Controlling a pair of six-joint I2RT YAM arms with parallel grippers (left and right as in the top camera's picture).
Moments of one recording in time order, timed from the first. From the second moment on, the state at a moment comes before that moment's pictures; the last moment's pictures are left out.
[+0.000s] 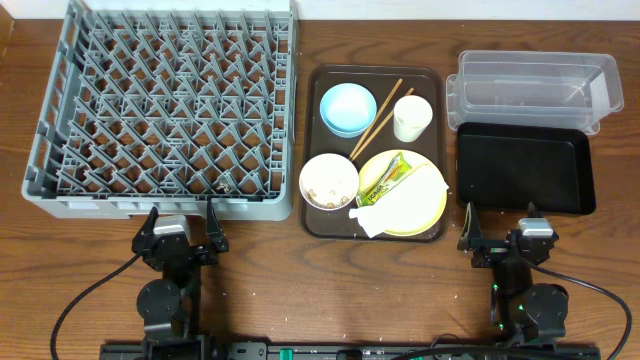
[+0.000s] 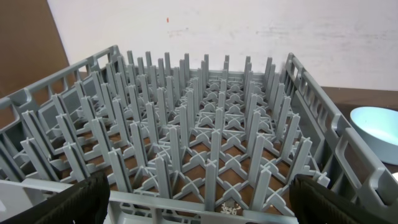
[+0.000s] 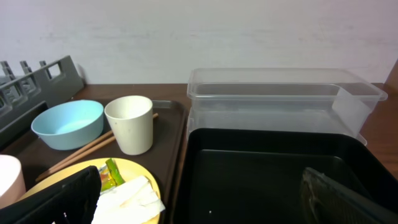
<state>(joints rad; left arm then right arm) 0.10 0.01 0.02 -0.12 -0.01 -0.02 0.08 0.01 0.01 -0.07 0.07 0.06</state>
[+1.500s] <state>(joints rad) 0.10 0.01 0.02 -0.12 -0.01 -0.02 0.11 0.89 1.05 -0.66 -0.29 0.16</state>
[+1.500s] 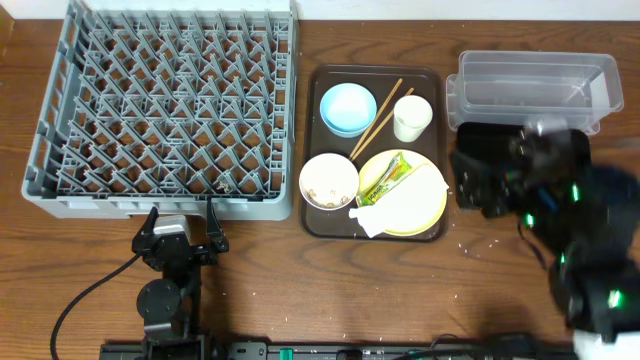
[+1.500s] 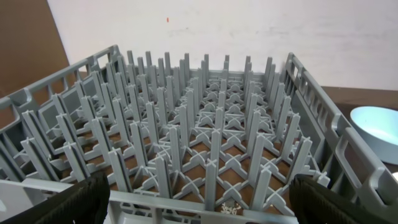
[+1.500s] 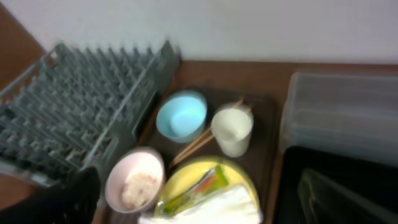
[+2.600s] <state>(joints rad) 0.10 0.01 0.02 -0.12 -0.01 -0.02 0.38 1.67 1.43 -1.06 0.01 1.00</state>
